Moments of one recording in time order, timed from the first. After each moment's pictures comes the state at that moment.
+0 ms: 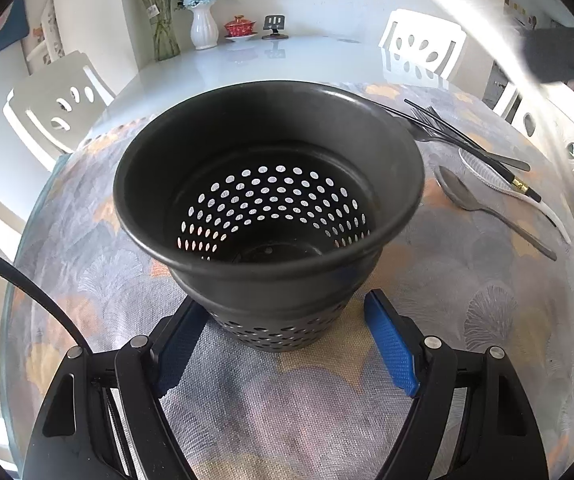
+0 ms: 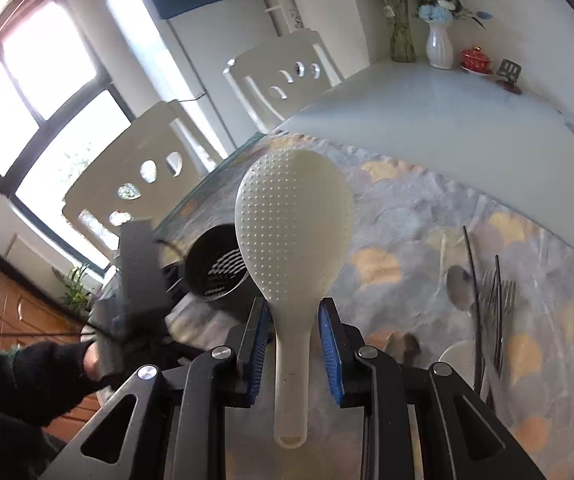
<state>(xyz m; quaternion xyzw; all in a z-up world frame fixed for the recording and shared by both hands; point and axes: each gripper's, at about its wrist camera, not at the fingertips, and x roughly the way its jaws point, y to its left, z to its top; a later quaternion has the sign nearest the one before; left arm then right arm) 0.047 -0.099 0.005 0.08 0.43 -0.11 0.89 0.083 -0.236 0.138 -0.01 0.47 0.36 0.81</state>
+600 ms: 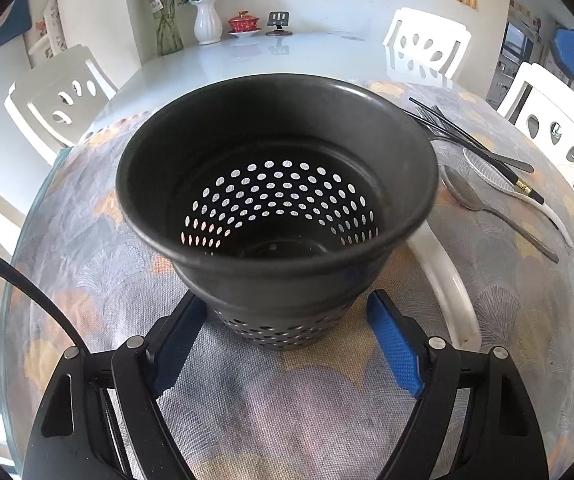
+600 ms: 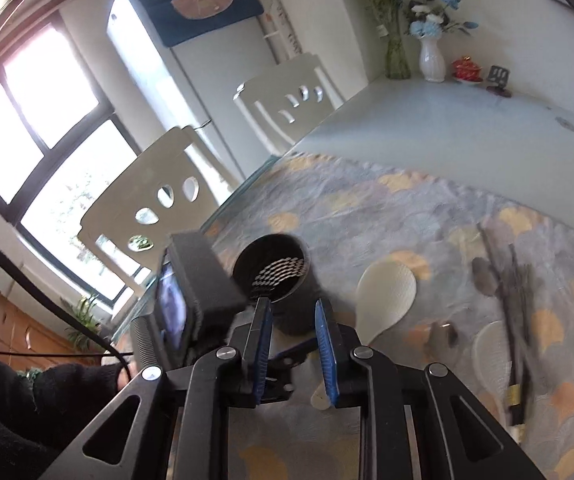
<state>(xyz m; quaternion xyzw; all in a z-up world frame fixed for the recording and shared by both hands) 0.046 -0.097 0.004 0.07 0.44 -0.11 0.89 0.050 -0.227 0.149 0.03 0.44 0.33 0.83</state>
